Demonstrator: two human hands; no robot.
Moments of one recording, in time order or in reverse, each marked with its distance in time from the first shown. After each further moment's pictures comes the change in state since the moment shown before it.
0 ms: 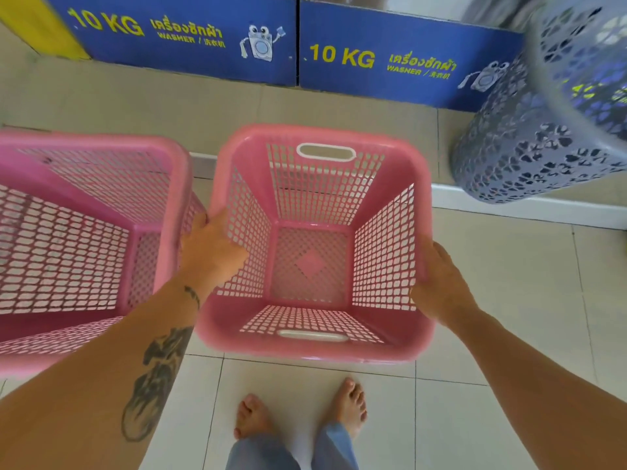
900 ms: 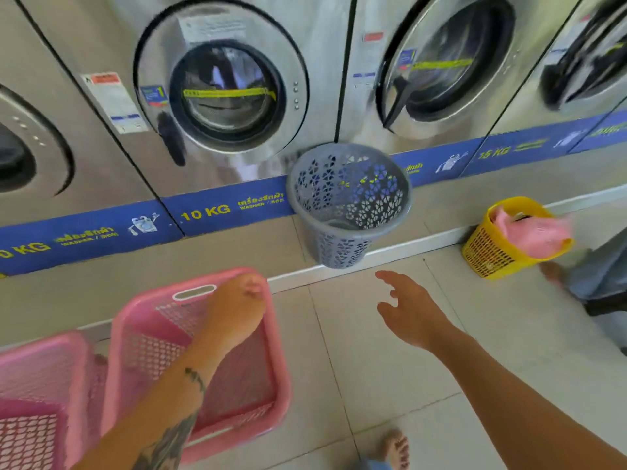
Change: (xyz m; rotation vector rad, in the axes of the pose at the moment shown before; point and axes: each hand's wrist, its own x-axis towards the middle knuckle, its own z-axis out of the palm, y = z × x) left_hand -0.203 0.329 -0.055 -0.264 -0.064 0.510; right_hand -0.134 0.087 -0.307 0.225 0.167 0.114
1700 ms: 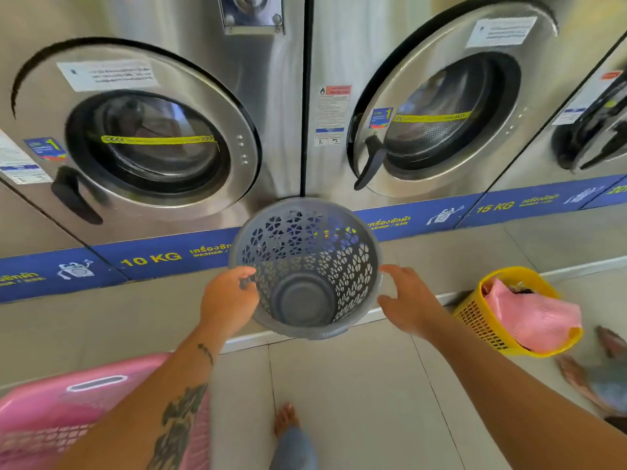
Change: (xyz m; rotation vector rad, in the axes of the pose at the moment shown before) left_hand 0.229 0.155 0.118 0.050 0.157 -0.064; right_hand 0.269 0.070 -0.169 -0.090 0.014 0.010
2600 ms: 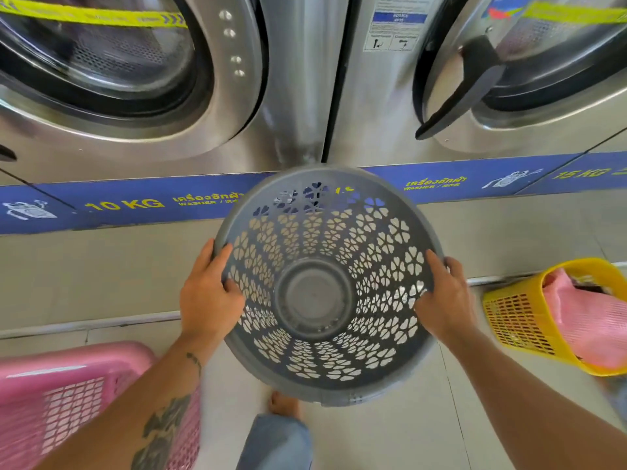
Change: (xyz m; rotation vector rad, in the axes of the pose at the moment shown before) left_hand 0.094 -0.099 0.096 0.154 0.173 0.017; right_hand 0.140 0.062 0.090 -0.176 0.086 0.150
